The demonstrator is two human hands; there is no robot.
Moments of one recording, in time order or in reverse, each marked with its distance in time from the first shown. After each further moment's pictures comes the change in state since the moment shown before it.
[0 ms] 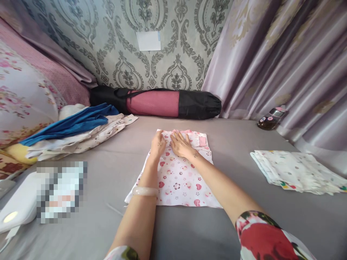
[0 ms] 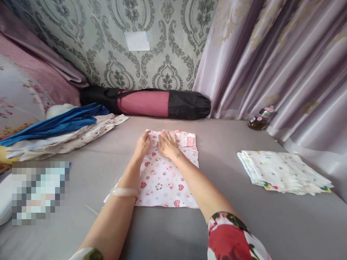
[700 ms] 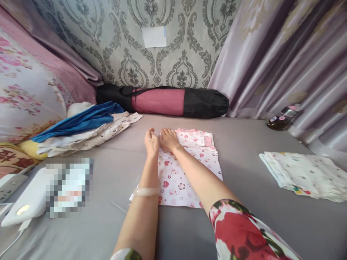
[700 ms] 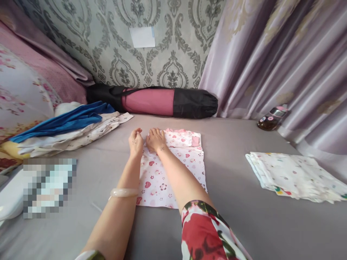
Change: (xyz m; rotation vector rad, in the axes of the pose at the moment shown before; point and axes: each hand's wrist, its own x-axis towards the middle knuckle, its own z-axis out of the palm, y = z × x) left_hand 0.010 -0.014 -0.023 -0.217 0.337 -0.213; right_hand 0.061 -0.057 0.028 0.067 0.075 -0.002
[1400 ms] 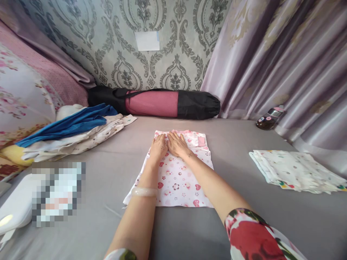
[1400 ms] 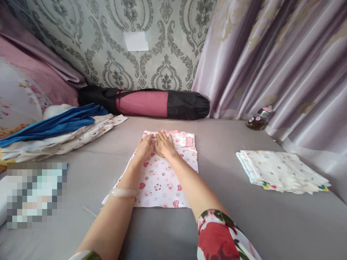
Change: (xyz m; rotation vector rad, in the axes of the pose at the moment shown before) left_hand -0.029 -0.002 0.022 0.747 -0.546 0.432; right_hand -0.043 0.053 -0.017 -0.065 -0.023 0.003
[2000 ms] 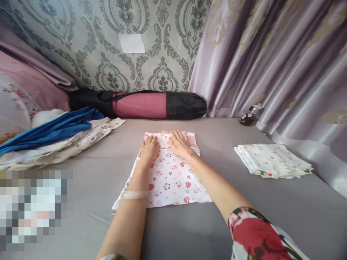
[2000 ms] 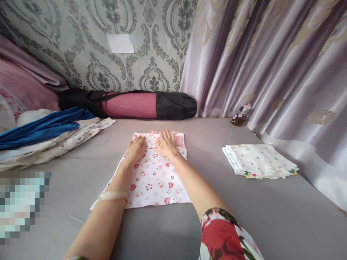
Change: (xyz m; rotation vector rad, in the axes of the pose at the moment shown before) left_hand -0.003 0.002 0.004 0.122 -0.023 -0.005; right_hand -0.027 0.038 -0.018 -0.044 0.071 0.160
